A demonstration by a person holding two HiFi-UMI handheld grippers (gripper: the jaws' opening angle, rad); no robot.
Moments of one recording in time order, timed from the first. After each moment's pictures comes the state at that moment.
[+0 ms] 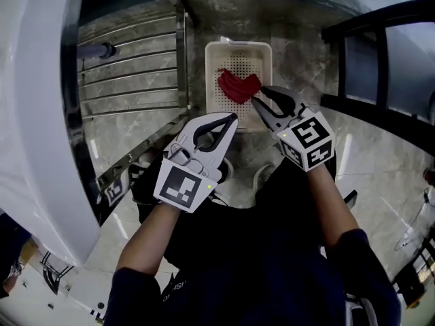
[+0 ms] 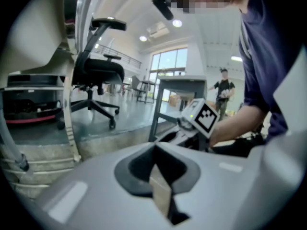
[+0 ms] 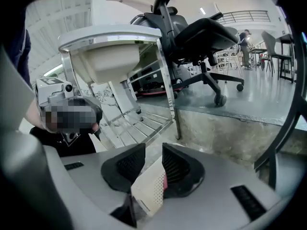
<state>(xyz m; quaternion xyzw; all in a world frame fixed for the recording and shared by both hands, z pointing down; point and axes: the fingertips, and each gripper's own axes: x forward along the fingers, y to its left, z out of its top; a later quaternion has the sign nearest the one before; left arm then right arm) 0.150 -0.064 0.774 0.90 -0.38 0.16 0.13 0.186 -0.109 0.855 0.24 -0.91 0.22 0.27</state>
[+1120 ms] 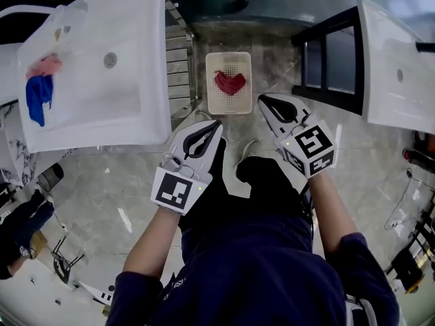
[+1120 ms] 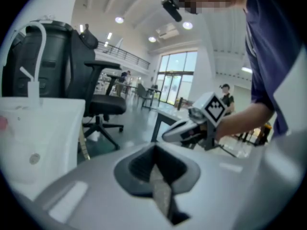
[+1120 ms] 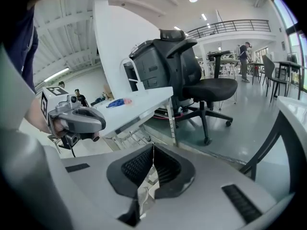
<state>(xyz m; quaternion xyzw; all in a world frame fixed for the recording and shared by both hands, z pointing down) 0.143 -0.043 0.483 0.88 -0.42 0.14 0.18 0.216 -0.096 0.534 0.25 -0.91 0.21 0.27</state>
